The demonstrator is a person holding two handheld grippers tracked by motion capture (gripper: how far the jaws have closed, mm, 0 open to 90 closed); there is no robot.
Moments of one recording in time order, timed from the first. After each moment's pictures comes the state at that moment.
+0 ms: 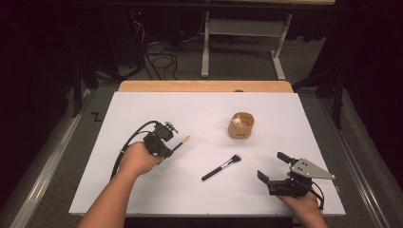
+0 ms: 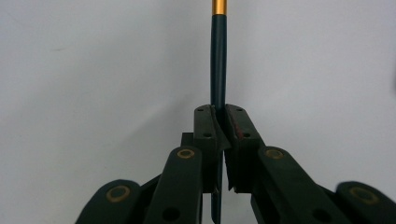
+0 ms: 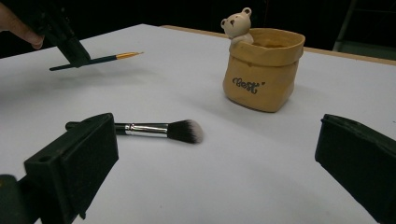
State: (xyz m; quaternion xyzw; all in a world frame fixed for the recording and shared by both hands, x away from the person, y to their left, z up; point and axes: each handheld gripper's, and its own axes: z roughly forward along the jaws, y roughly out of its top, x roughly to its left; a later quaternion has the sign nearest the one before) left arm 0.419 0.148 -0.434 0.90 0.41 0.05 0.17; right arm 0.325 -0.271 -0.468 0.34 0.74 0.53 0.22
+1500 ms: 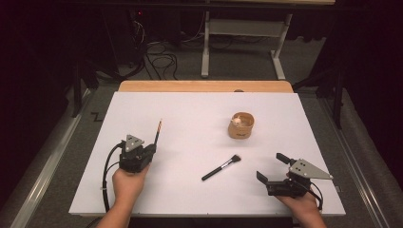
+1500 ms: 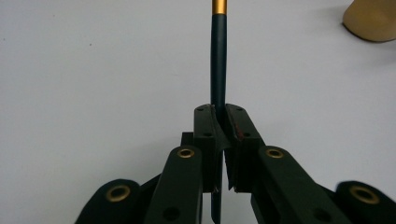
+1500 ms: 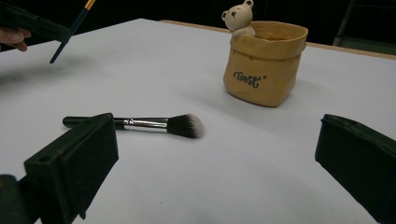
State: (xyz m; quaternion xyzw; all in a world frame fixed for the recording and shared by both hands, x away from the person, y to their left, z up) left arm 0.354 0.209 -0.467 0.72 0.52 0.23 0.41; right arm 0.325 -0.268 -0.471 0.34 0.75 0.53 0.22
